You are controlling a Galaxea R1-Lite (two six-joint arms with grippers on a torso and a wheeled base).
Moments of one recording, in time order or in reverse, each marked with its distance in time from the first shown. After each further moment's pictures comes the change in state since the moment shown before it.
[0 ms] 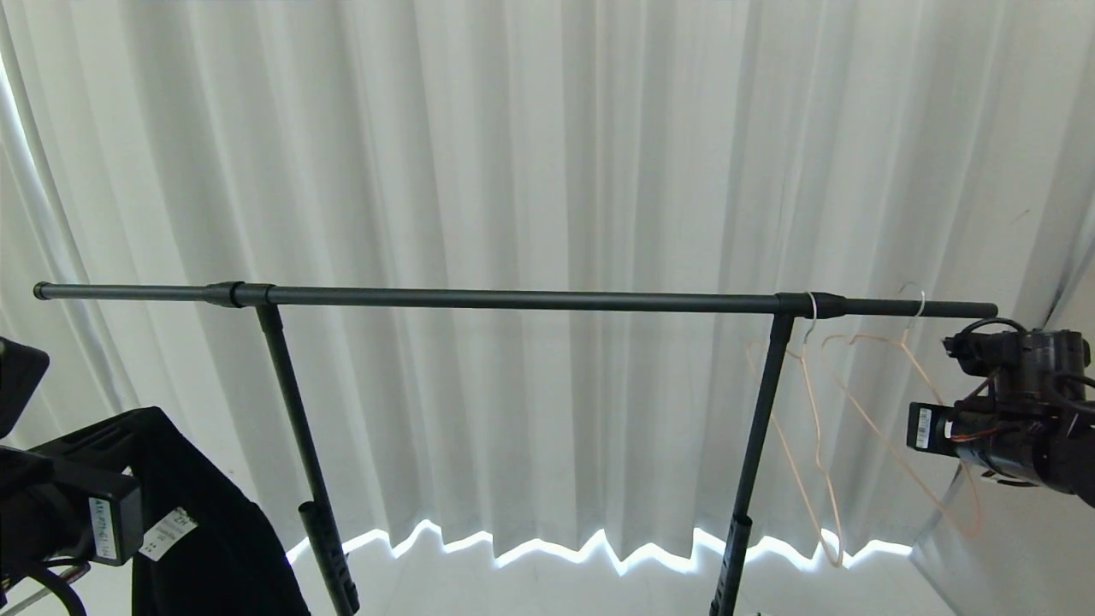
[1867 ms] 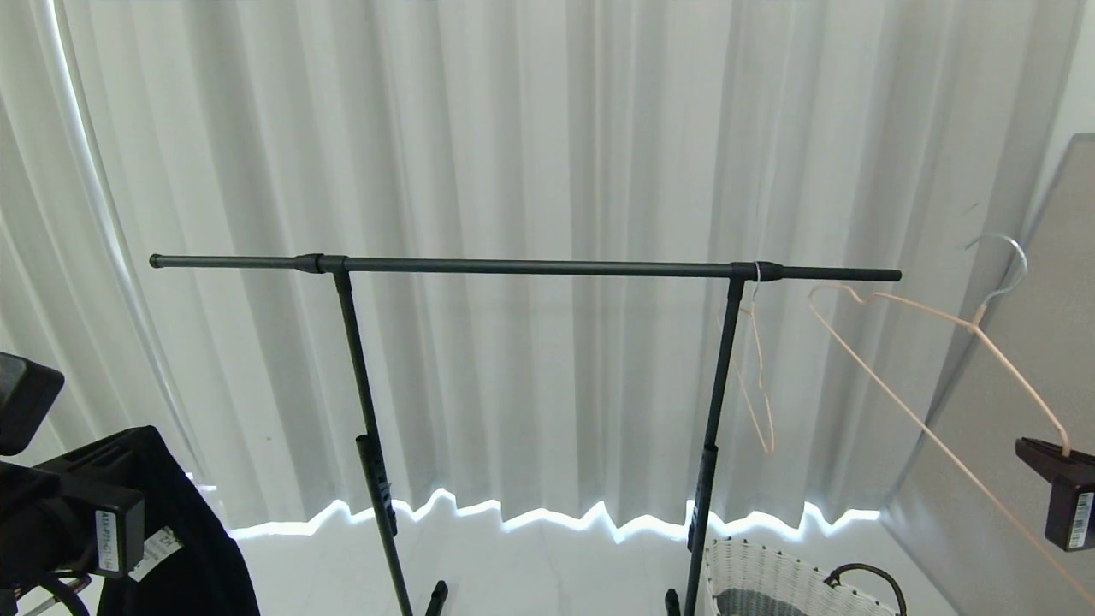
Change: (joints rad) left arm 0.050 0.010 0.035 0.000 0.000 0.002; right arm 0.149 -0.729 0.336 0.095 0.051 -0.220
